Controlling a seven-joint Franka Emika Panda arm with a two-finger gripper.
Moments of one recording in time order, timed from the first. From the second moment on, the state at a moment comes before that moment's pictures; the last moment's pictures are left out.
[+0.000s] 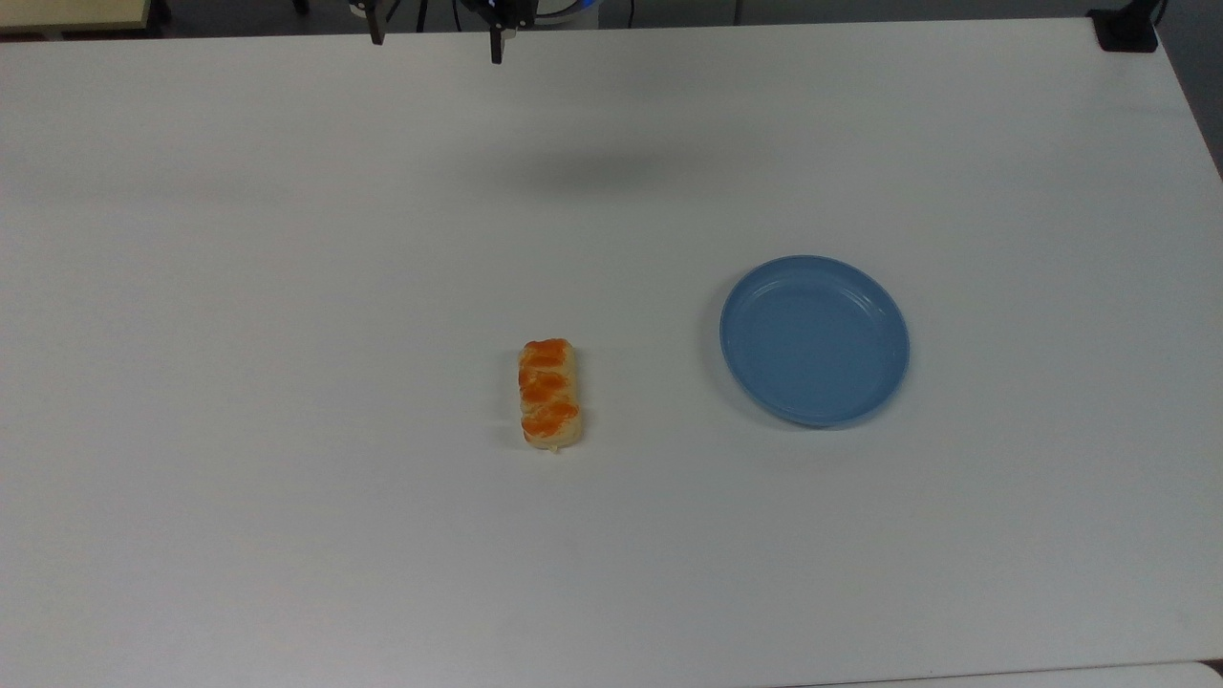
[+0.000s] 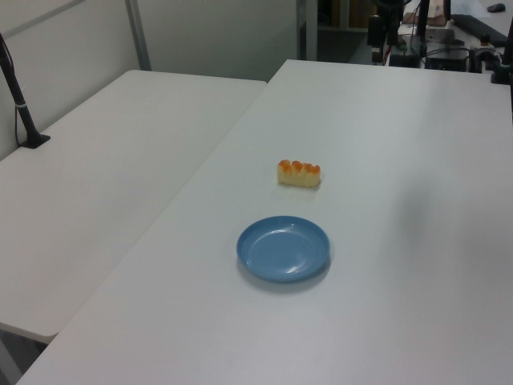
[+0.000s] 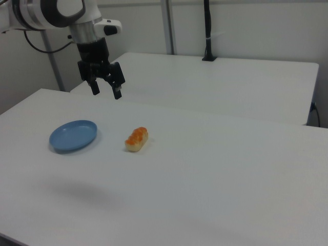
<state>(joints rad) 0.01 0.03 -0.02 -1.56 -0.08 1.59 0.09</state>
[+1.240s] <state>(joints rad) -0.01 0.03 -0.02 -1.56 -0.08 1.59 0.09</state>
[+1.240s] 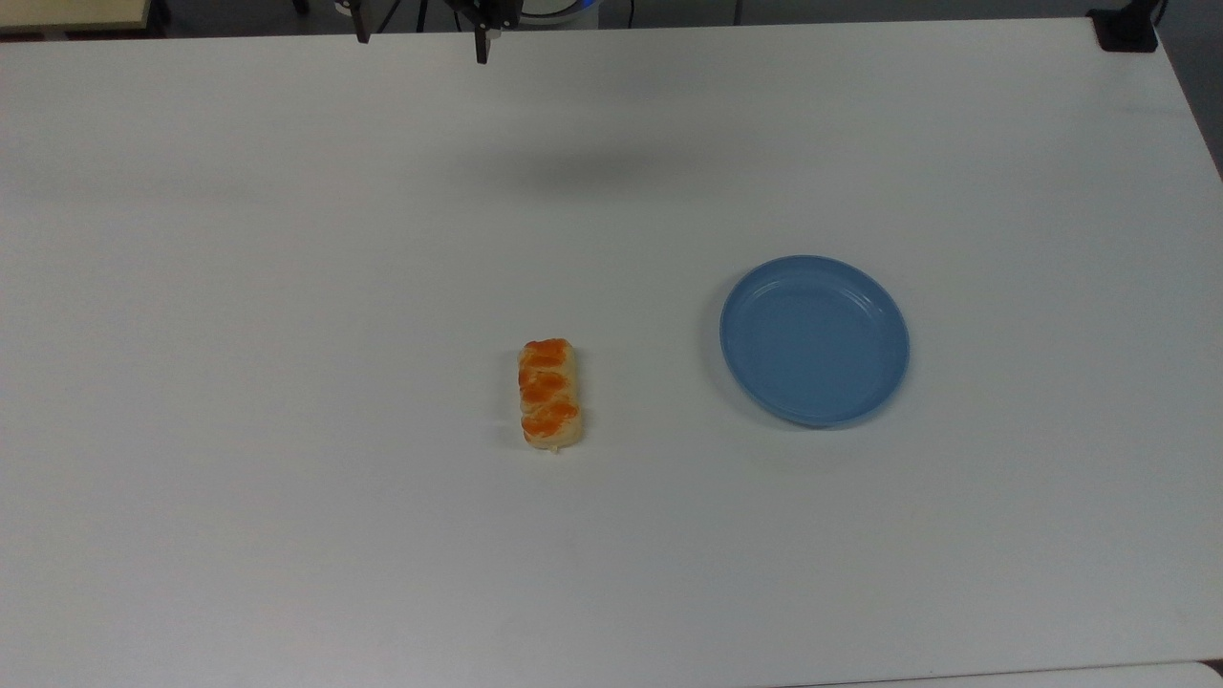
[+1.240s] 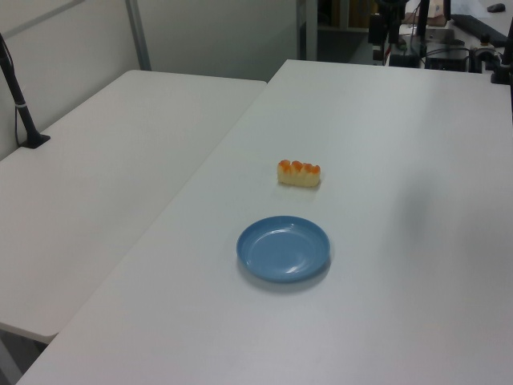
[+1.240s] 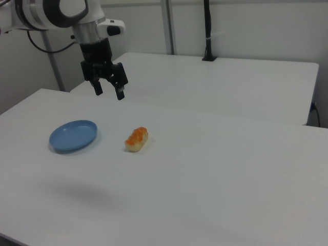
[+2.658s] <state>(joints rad) 0.04 0.33 0.00 -1.58 -0.03 1.97 0.08</state>
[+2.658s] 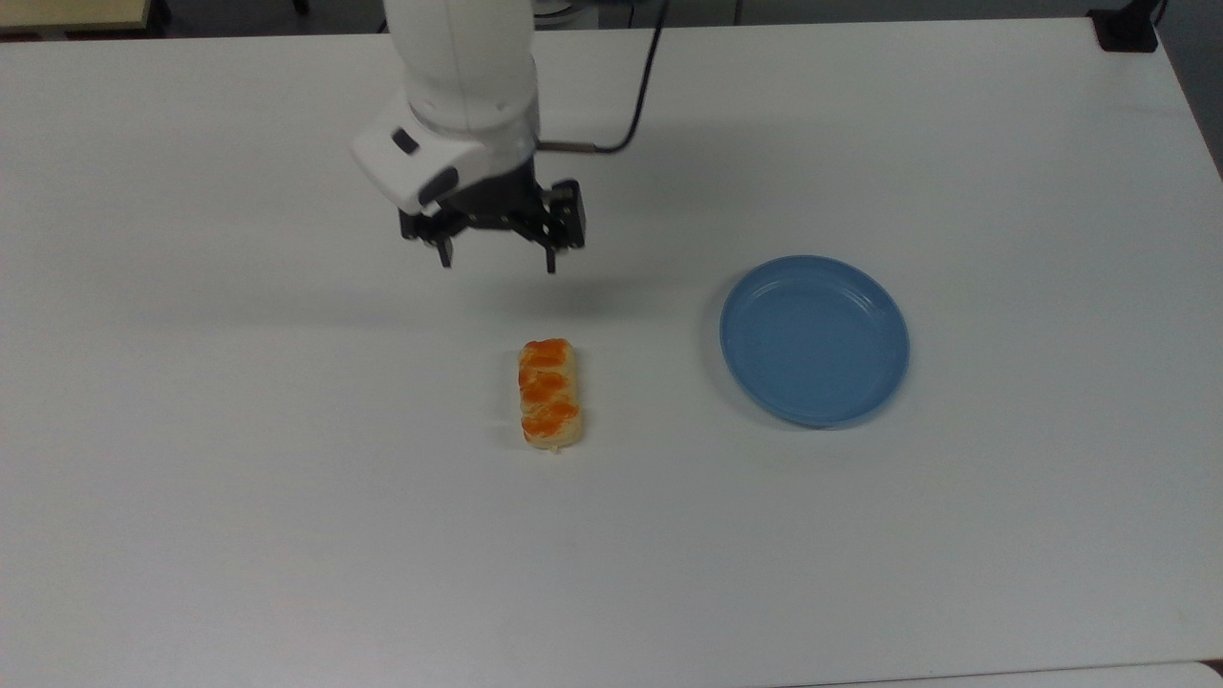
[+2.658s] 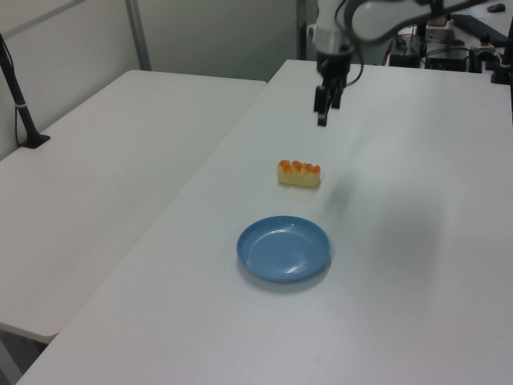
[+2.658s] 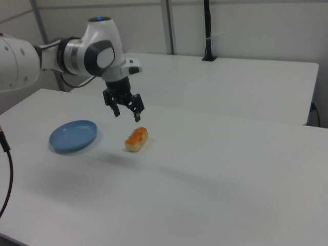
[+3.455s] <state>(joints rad) 0.09 0.58 0.00 -1.58 -0.06 2.31 0.15</state>
